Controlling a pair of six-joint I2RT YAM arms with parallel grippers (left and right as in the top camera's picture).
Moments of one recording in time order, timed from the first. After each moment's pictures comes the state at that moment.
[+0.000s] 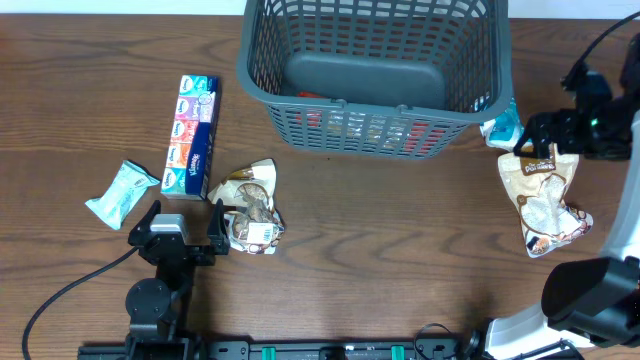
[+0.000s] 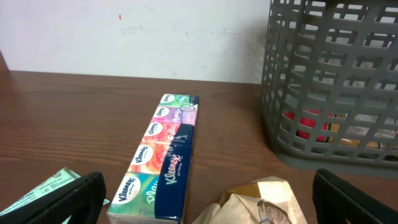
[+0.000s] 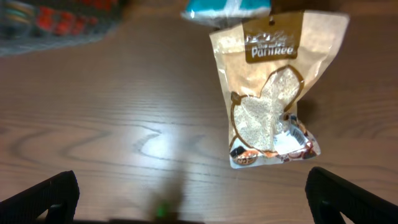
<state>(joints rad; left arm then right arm) -0.06 0.02 0.02 -0.11 0.00 -0.07 -0.36 1.75 1.83 -1.54 -0.09 -0.33</state>
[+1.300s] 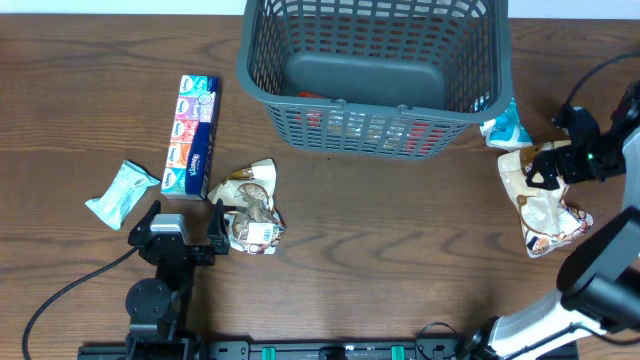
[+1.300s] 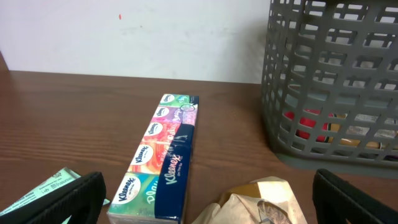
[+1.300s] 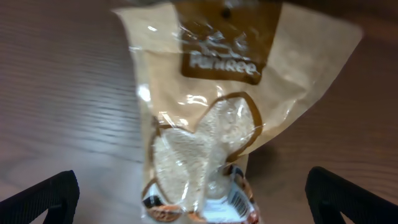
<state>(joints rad) -0.06 0.02 0.02 -0.11 0.00 -0.07 -0.54 1.87 1.52 -1.11 -0.07 -0.72</state>
